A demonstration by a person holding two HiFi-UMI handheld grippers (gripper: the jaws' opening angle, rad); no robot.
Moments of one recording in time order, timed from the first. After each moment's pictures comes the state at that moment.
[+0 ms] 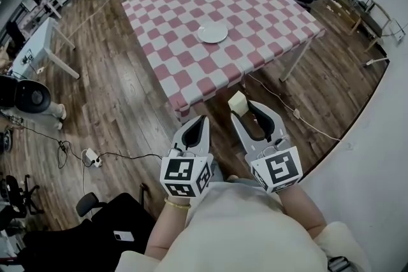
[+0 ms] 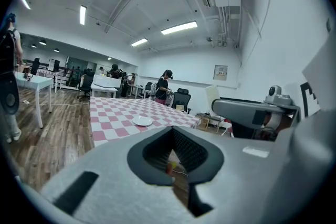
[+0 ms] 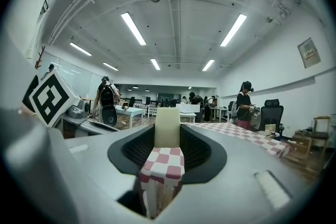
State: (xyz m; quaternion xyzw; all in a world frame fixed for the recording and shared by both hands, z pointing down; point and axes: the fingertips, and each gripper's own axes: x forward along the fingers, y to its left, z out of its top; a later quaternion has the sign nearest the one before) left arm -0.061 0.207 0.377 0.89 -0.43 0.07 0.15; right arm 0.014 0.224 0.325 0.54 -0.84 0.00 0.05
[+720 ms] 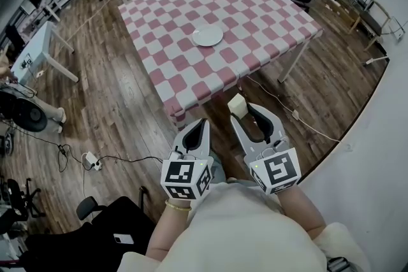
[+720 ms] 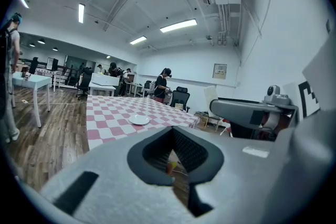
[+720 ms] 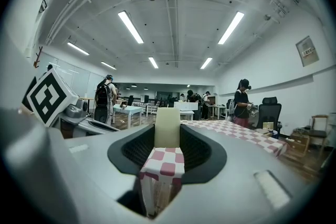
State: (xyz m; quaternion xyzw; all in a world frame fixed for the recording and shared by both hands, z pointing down) left arm -0.036 0.201 0.385 0.89 -0.42 0.07 0.16; right arm 0.040 0.215 0.335 0.55 -0.83 0.01 0.05
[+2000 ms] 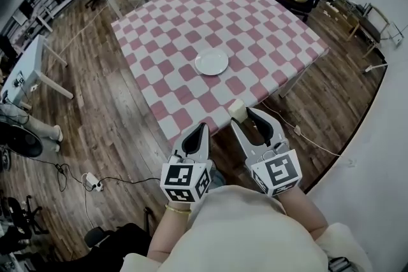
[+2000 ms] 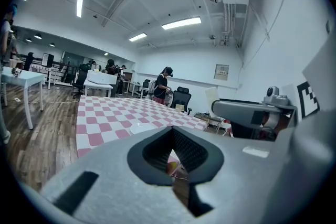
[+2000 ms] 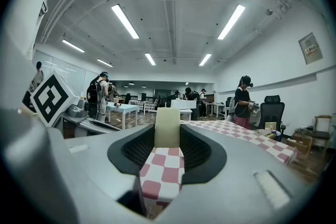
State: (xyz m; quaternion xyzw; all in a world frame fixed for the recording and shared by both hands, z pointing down) left arm -0.035 0.047 0.379 0.90 -0.41 0.07 0.16; right arm 0.043 0.065 0.328 0.56 -0.83 0.02 0.06
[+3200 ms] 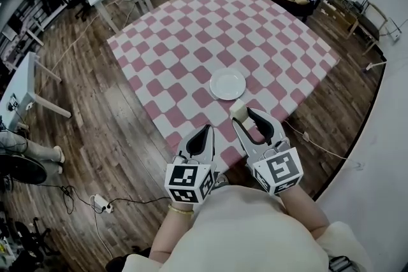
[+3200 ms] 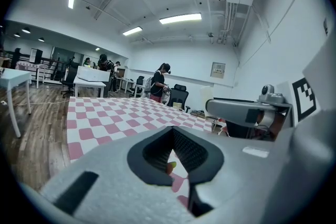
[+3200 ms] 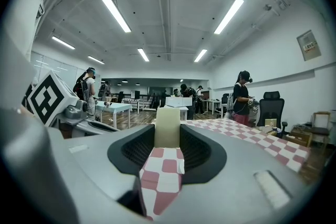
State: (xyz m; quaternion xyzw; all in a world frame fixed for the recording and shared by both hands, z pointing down) left arm -0.068 -0.105 0.389 0.91 -0.36 0.09 0.17; right arm 0.003 -0.090 0.340 0.59 -0.81 0.04 0.06
